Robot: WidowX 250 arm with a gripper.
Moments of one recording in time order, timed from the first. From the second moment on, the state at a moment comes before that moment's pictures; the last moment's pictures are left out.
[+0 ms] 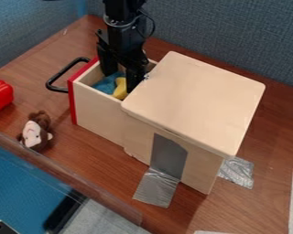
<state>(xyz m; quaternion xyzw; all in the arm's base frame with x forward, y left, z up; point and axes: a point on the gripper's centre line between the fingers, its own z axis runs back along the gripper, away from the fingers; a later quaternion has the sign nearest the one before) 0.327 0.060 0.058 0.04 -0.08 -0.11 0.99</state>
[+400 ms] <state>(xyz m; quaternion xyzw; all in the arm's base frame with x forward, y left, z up) 0.330 0.063 0.058 0.04 -0.07 -0.10 0.99</state>
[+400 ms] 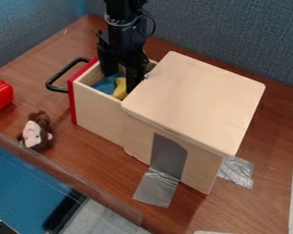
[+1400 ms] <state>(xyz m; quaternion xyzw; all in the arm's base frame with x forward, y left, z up) 0.337 0.067 0.059 0.00 -0.07 -0.08 0.99</state>
